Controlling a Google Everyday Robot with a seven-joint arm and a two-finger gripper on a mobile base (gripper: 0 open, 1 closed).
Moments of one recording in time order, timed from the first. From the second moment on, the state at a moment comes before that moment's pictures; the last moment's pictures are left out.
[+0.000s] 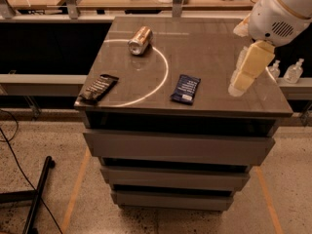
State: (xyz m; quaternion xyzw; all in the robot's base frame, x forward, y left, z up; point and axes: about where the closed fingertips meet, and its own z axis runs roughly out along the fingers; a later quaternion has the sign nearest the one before) arm 0.531 -0.176 0.971 -0.60 0.77 0.03 0.21
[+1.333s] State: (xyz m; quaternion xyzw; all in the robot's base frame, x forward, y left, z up) arm 0.654 -0.074 0.902 -0.61 0.75 0.11 0.24
